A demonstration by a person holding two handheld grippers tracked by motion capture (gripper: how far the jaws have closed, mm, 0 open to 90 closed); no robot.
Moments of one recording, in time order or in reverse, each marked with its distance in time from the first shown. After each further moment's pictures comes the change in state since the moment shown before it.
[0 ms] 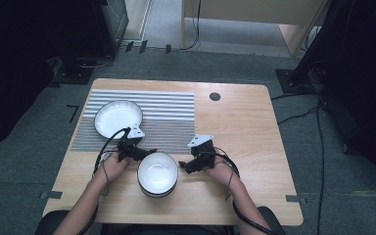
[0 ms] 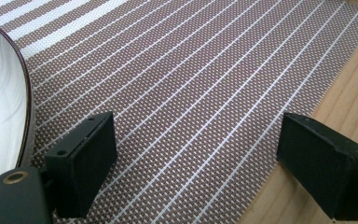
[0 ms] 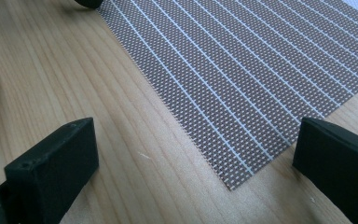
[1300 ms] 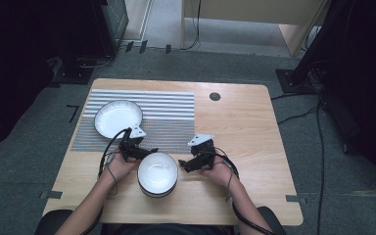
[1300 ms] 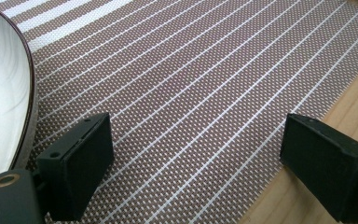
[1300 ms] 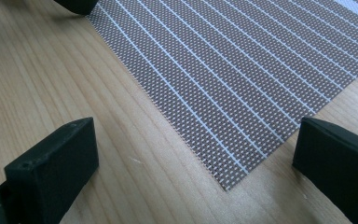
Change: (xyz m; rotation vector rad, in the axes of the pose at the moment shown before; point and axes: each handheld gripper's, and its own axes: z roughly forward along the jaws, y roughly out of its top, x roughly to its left) left arm -0.007 0.004 0.003 0.016 0.054 -0.057; right arm 0.000 0.001 0.001 0.001 -0.035 0.035
